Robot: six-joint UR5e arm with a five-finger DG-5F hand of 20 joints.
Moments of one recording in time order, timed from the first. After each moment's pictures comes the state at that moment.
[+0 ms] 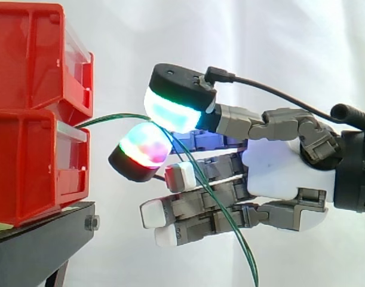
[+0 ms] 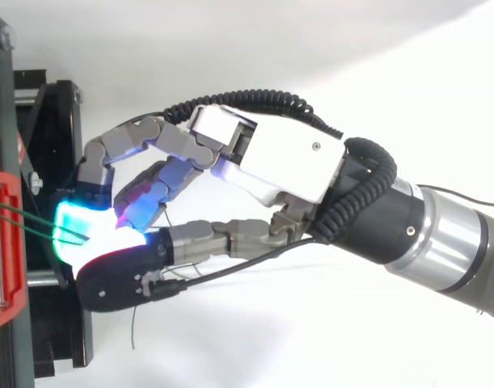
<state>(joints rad) 0.25 -2.37 -1.15 -2.59 -0.95 -0.20</state>
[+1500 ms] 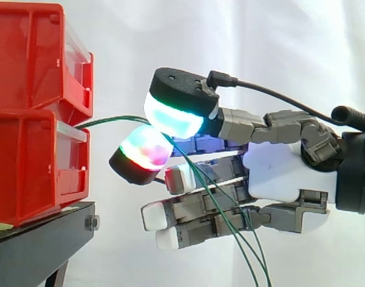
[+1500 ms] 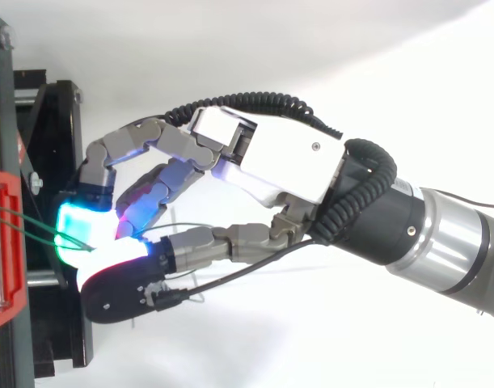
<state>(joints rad) 0.25 -2.37 -1.15 -2.61 -0.95 -0.18</state>
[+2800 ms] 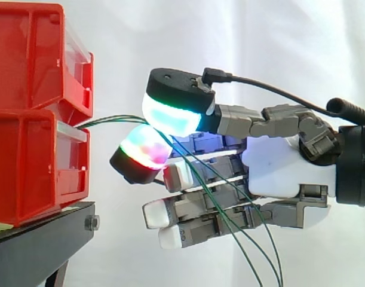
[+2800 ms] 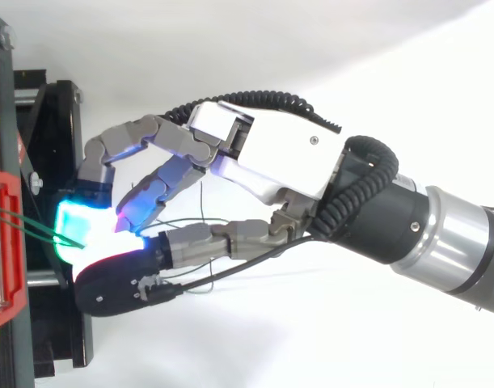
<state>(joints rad) 0.25 -2.37 -1.11 -2.71 -0.95 -0.11</state>
